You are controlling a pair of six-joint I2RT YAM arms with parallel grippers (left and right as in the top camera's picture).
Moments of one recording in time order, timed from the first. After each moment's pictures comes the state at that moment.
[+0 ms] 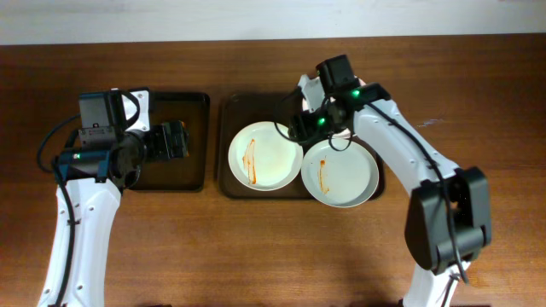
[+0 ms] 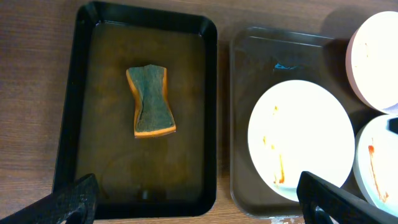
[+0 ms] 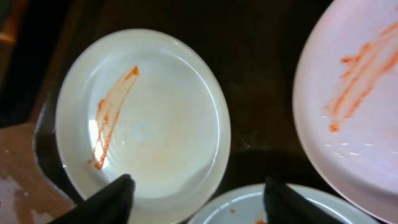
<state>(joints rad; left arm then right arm) 0.08 1.38 1.22 -0.78 0.21 -0.05 0.34 1.99 1.59 -0.77 -0.31 -0.01</state>
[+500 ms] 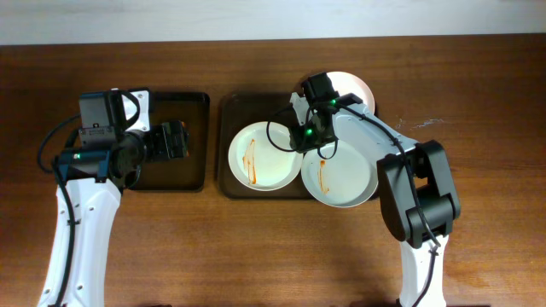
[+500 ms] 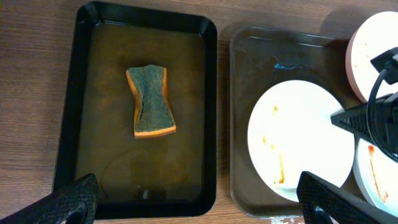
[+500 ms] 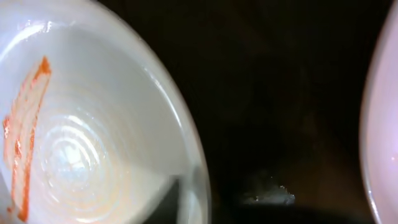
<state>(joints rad) 0.08 1.38 1.22 -0.78 0.21 -0.04 0.36 2.19 1.59 -0.67 -0.29 0.05</state>
